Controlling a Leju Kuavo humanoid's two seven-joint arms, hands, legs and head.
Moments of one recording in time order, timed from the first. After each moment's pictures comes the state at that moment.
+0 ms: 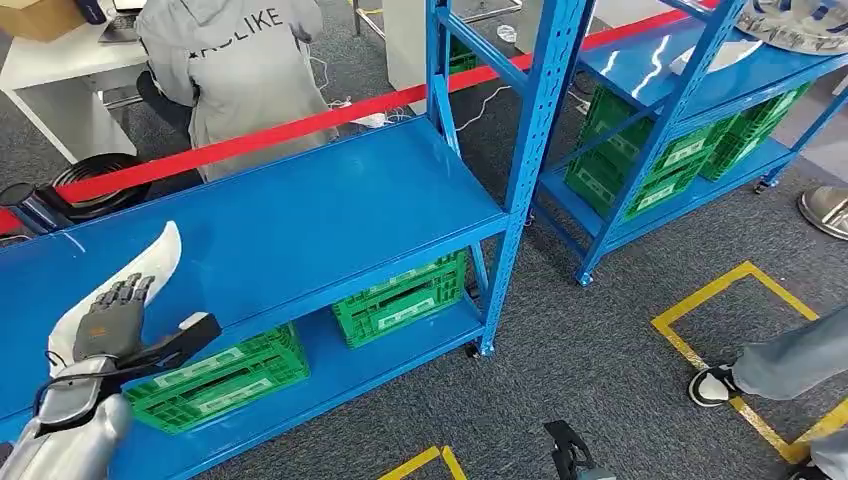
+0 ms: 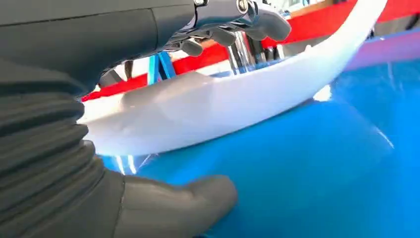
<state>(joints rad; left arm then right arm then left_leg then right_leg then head) -0.74 0.05 -0.24 -0.24 -1.25 0.37 0.03 -0.04 0.07 -0.57 -0.17 0.65 0.12 0.14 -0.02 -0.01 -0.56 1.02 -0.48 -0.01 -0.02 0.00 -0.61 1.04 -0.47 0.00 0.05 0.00</state>
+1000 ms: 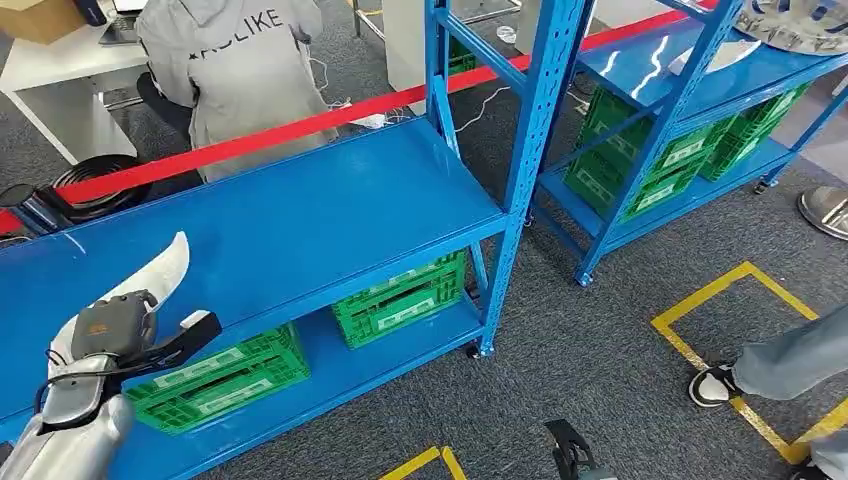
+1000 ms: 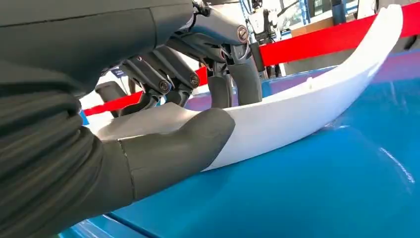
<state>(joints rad) -0.74 0.05 -0.27 -0.24 -1.25 0.41 0.04 -0.04 0.07 -0.59 -0.17 0.65 0.12 0.12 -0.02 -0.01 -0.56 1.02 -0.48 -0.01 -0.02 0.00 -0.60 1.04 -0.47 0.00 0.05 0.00</state>
